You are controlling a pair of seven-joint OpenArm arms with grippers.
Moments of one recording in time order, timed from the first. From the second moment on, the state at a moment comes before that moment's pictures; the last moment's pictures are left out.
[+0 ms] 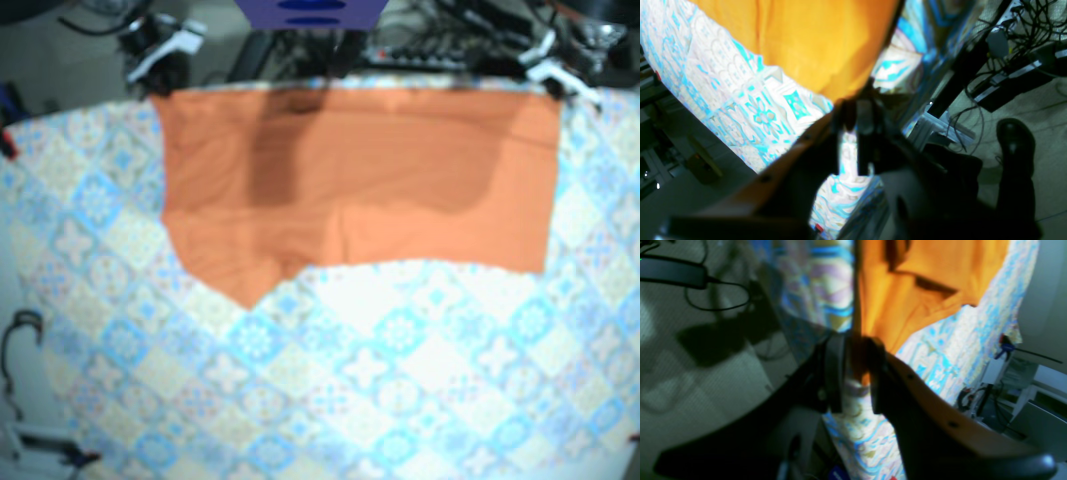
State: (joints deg) left arm 45.6 -36.4 -7.6 80.1 43.3 -7.4 -3.5; right arm -42.6 15.1 7.0 80.2 -72.9 -2.8 16.9
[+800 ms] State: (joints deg) left arm 48.6 -36.9 -7.9 80.1 43.3 -7.3 -3.6; right arm -48.5 15.0 10.0 80.5 -72.6 -2.9 16.9
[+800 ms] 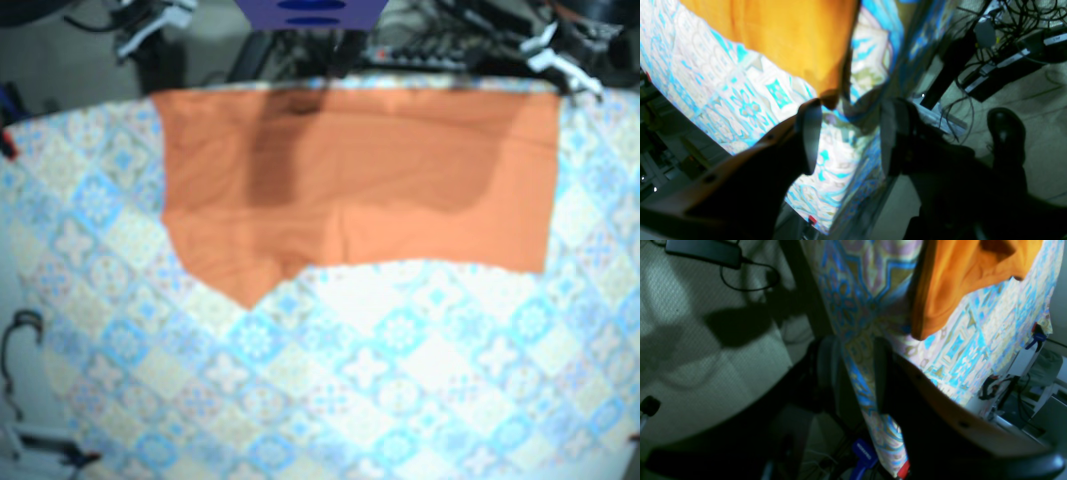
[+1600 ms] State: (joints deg) left arm 45.0 -38.9 -38.2 86.0 17.8 -23.2 -6.9; right arm -39.6 19.0 39.8 104.7 -33.3 23.3 10.3
